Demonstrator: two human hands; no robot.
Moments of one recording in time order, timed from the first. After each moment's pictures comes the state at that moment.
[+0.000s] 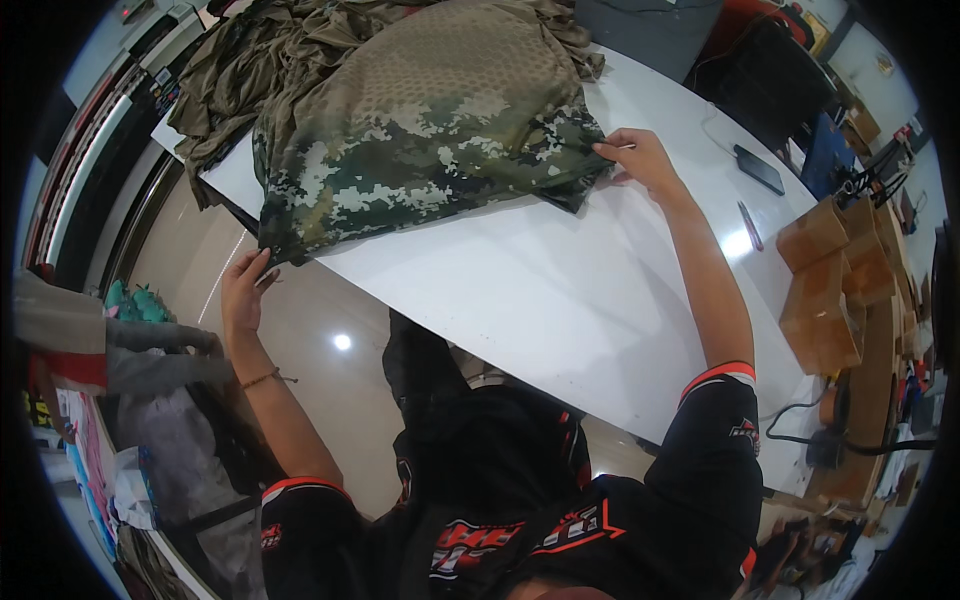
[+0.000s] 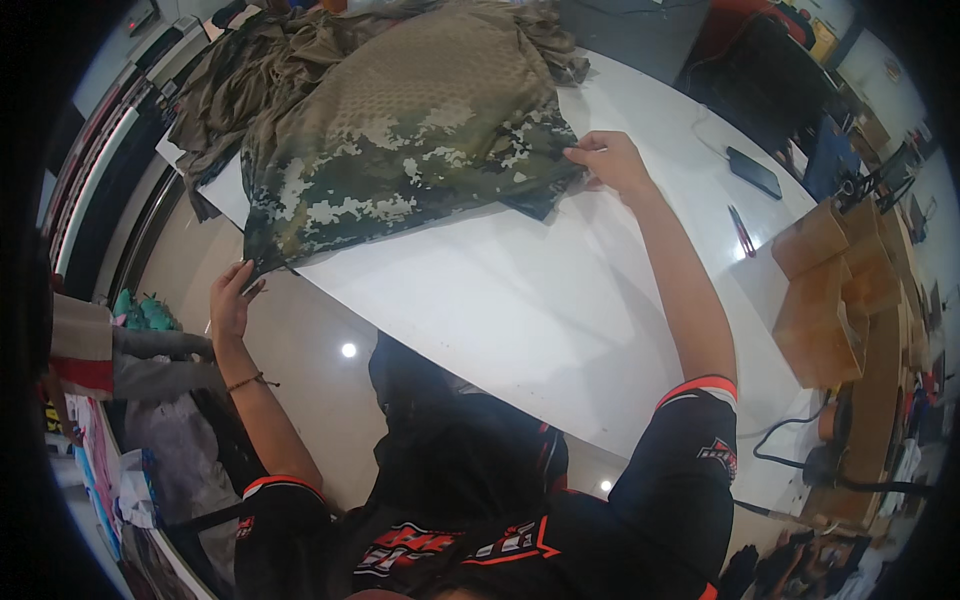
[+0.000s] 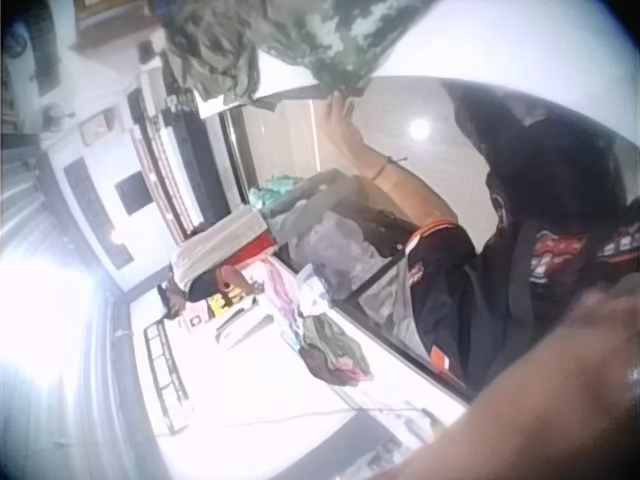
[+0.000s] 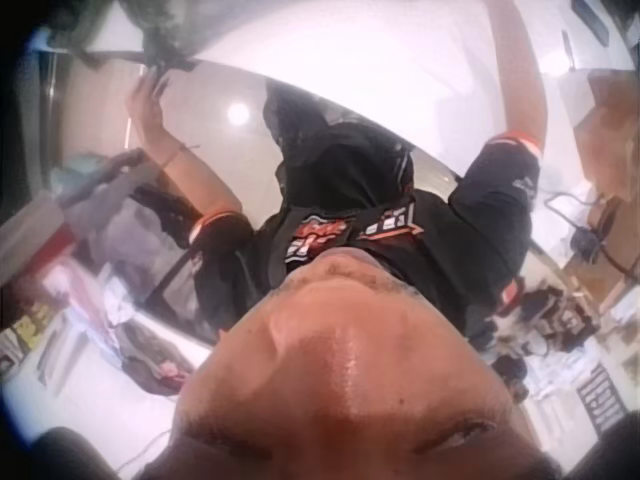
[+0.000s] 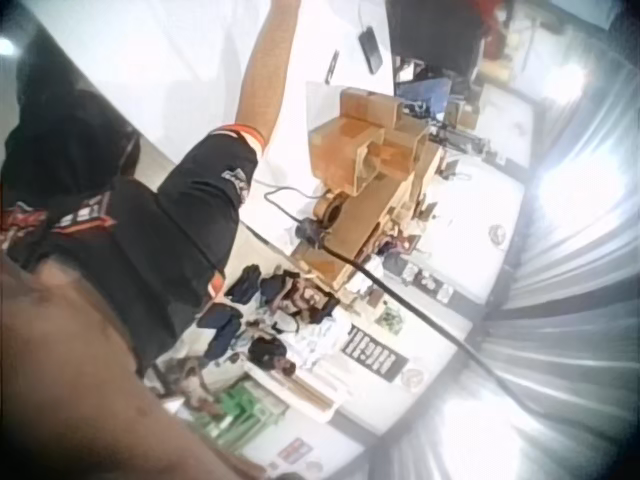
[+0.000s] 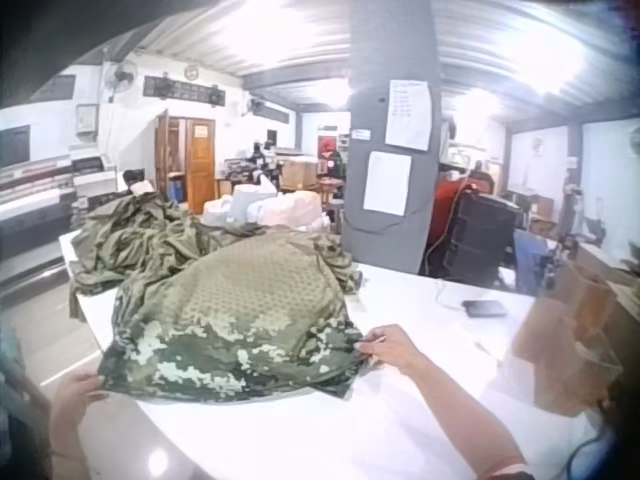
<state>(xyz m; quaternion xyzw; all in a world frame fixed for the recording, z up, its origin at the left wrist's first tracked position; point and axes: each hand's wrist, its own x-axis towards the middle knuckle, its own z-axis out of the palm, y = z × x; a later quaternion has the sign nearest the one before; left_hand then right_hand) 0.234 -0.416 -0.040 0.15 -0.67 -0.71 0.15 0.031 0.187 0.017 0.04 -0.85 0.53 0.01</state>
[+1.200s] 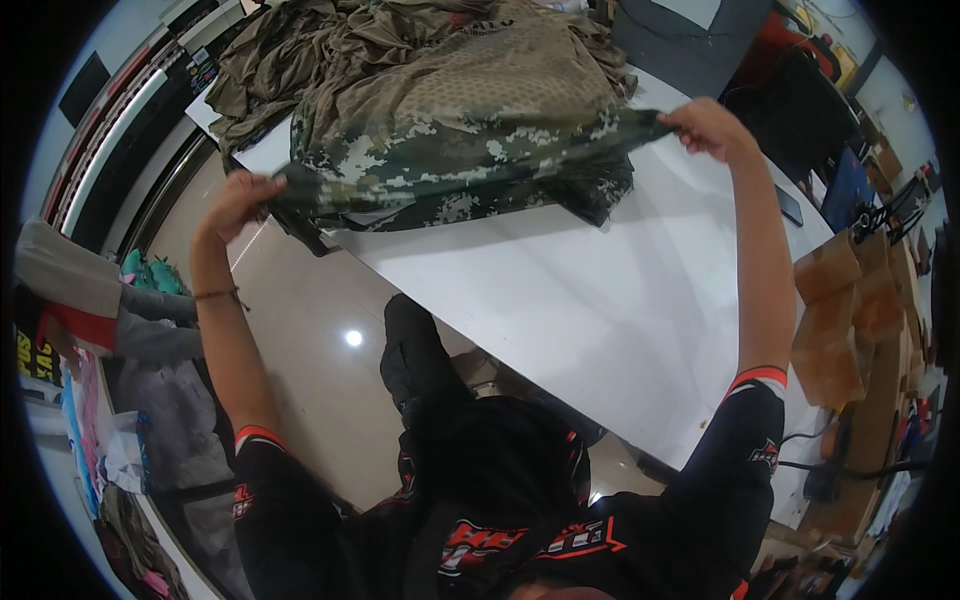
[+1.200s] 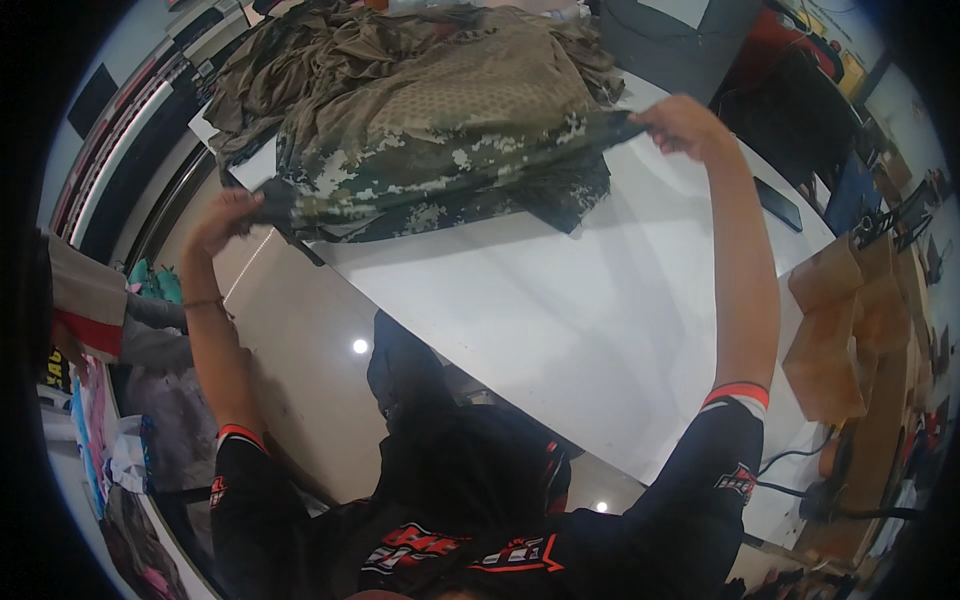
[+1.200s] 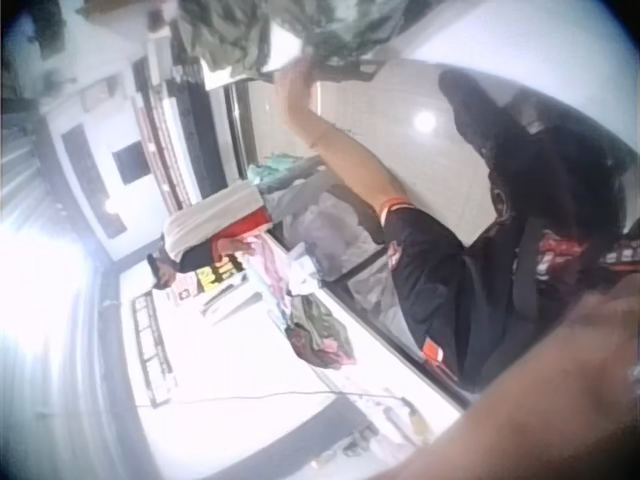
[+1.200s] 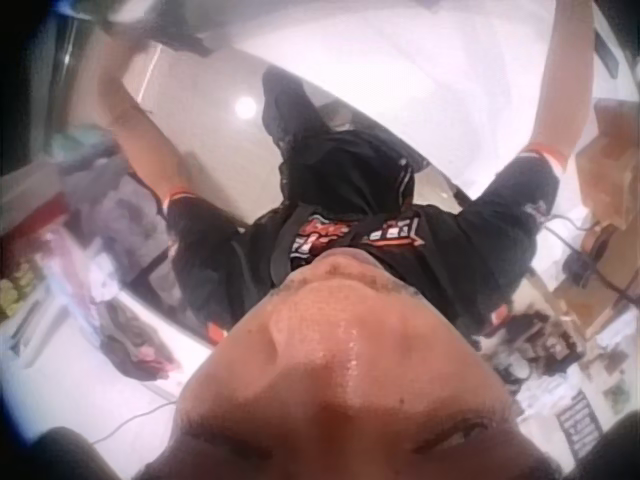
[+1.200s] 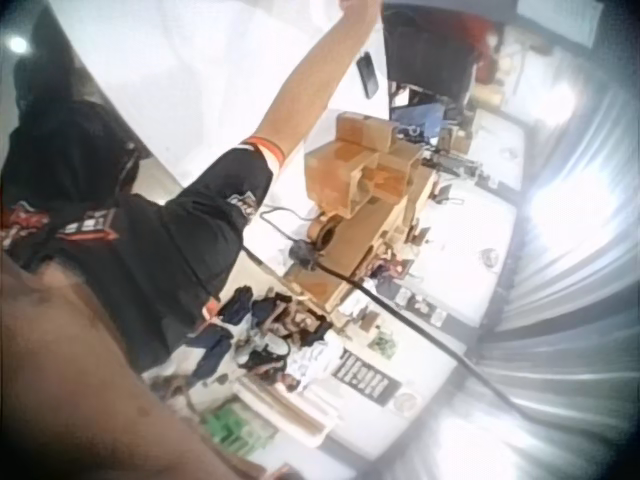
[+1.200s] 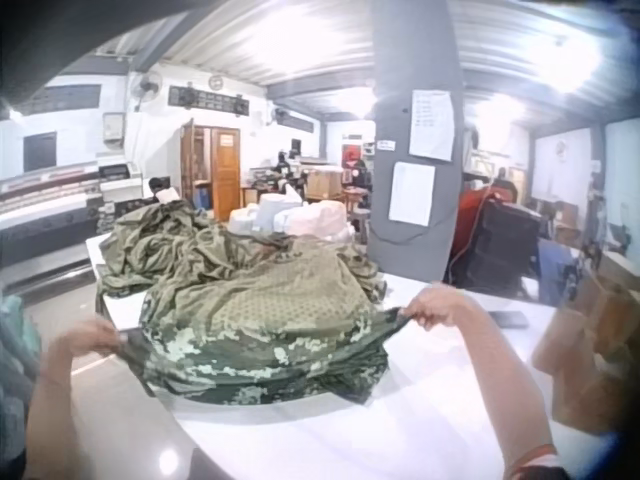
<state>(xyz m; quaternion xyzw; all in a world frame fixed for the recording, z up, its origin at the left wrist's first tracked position) 0.186 -0.445 0.086 0.09 -0.85 -0.51 -0.02 -0.005 0.213 0.122 0.03 -0.88 0.47 -0.09</state>
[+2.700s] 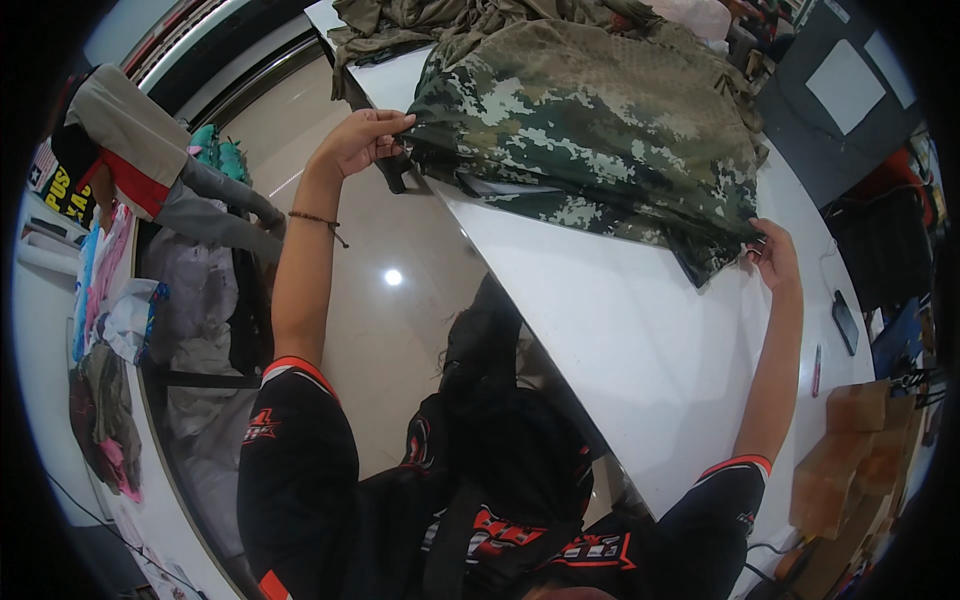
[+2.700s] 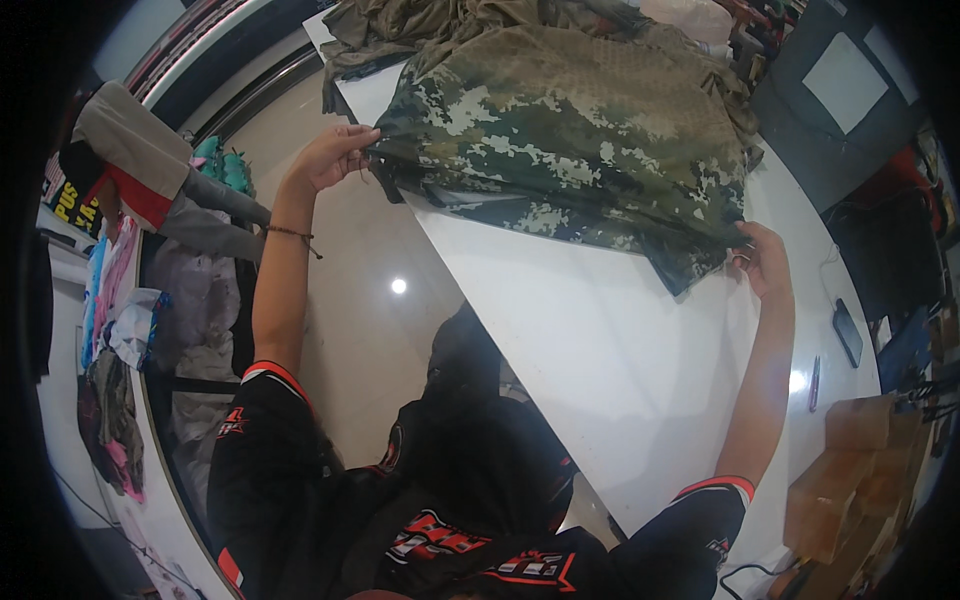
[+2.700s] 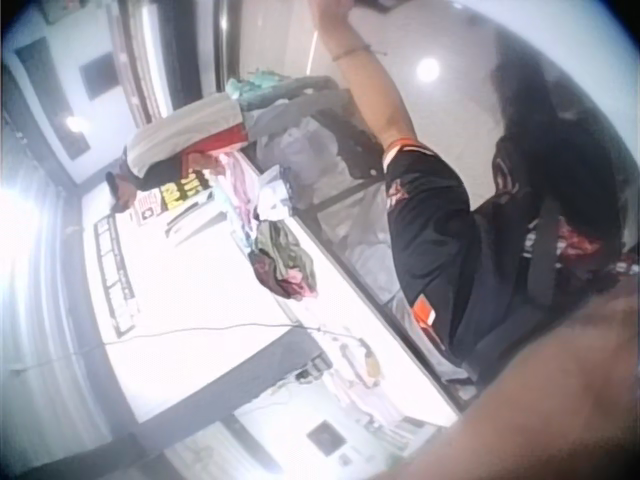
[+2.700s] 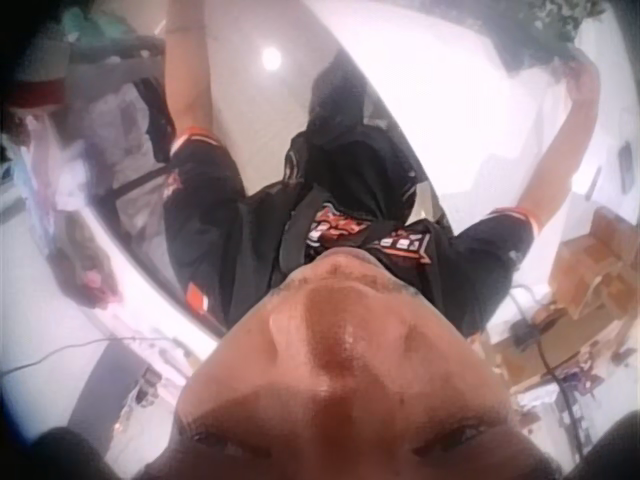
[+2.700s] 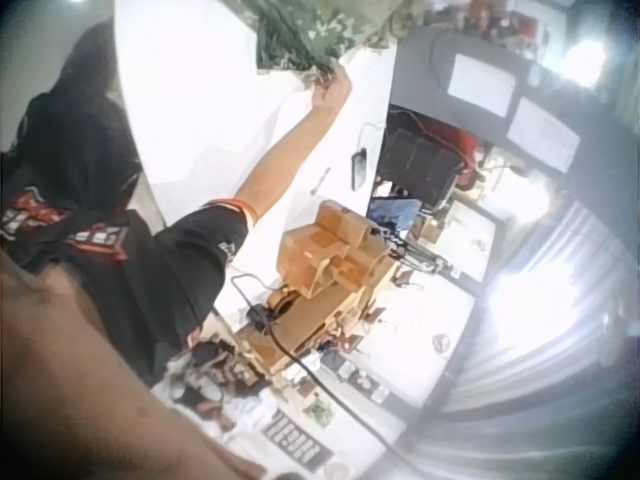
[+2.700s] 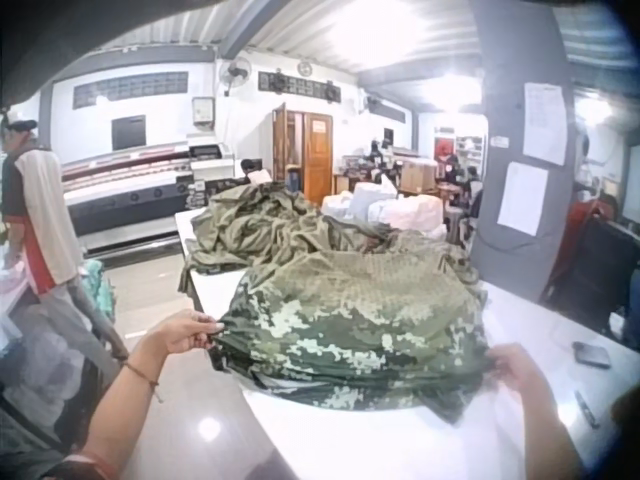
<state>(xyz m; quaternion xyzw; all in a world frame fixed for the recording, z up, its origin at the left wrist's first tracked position) 0.173 -0.442 0.031 0.12 -0.69 -0.72 0.01 -0.028 0.216 0.011 0.00 -0.70 0.69 -0.14</state>
